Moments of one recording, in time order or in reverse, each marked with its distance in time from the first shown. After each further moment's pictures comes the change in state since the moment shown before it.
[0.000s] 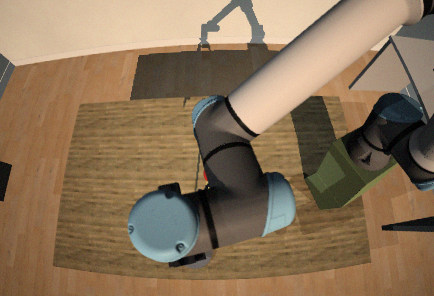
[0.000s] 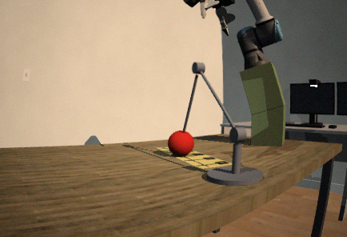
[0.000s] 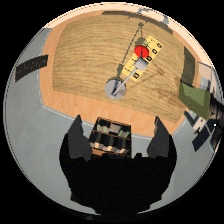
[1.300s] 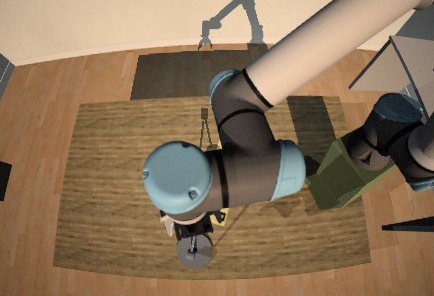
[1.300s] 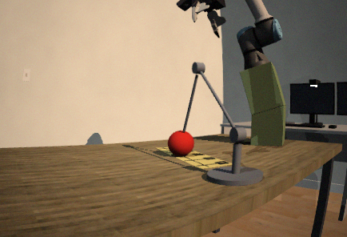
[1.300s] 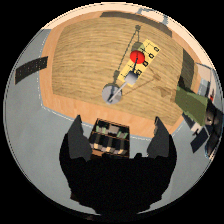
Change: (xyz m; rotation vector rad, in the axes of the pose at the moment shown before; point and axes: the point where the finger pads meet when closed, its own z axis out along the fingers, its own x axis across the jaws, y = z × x) arm 0.026 -0.048 -0.013 0.000 0.001 -0.001
